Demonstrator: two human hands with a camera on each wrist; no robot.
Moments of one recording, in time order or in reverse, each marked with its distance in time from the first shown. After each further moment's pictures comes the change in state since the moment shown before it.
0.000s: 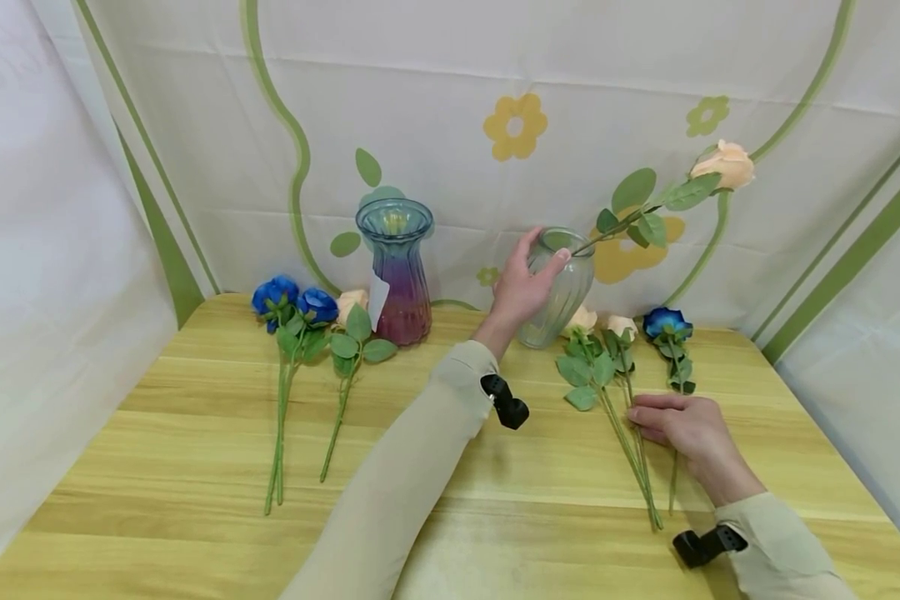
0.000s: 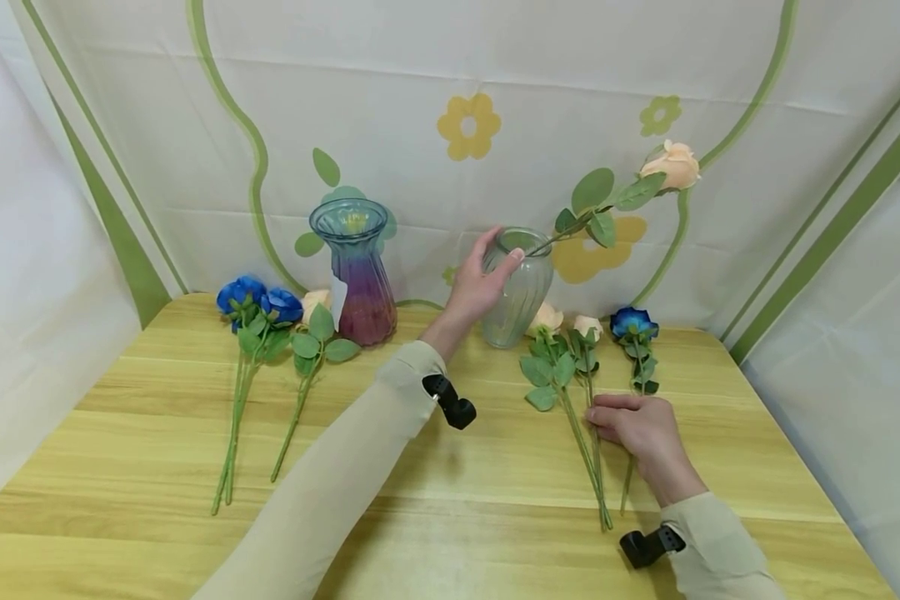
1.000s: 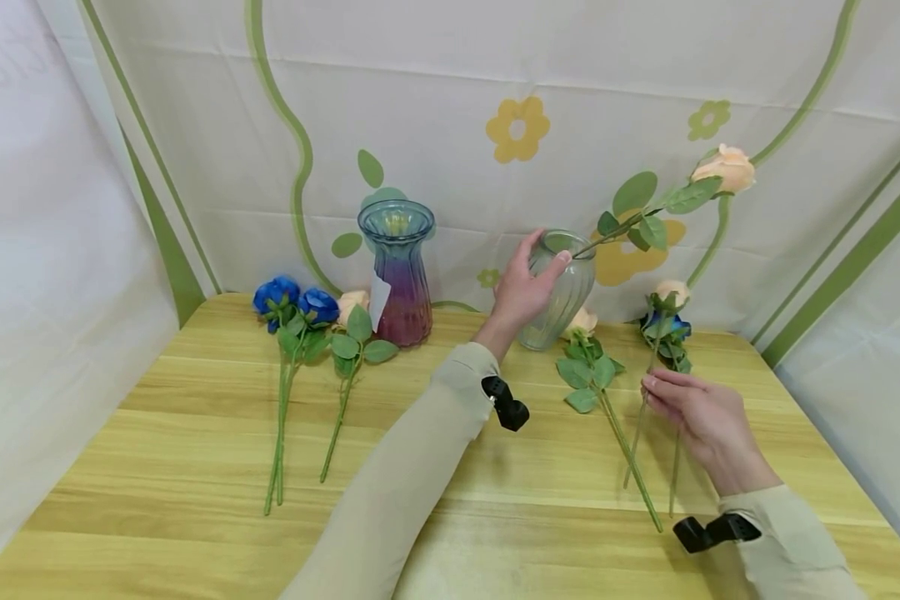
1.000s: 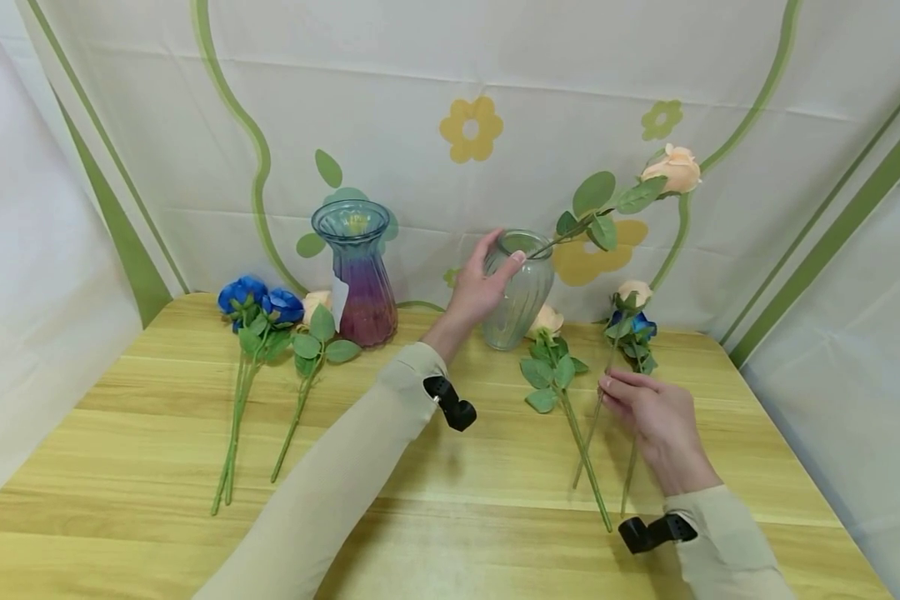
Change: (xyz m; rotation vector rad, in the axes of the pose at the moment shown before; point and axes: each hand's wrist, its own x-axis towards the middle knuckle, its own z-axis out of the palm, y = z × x) left_hand -0.001 0.000 0.000 -0.002 -0.001 0.002; right_hand 0.000 -0.025 -0.014 0.639 -0.044 -0.077
